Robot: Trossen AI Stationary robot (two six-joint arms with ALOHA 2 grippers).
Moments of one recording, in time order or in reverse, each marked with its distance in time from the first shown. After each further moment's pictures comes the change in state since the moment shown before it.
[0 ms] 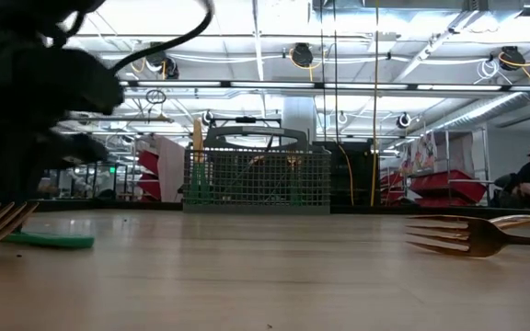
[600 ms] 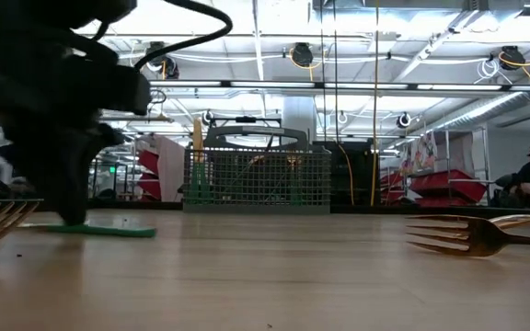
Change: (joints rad) left arm 0.055 -0.037 0.098 -0.164 -0.233 -0.084; right arm 0.006 0.000 0.000 -0.001 0.001 -0.035
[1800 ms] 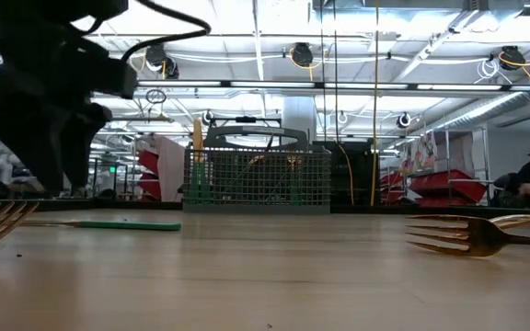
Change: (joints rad) left arm 0.058 -0.185 -0.046 -0.218 -0.026 0.046; right arm 0.000 0.000 0.000 0.000 0.000 -0.057
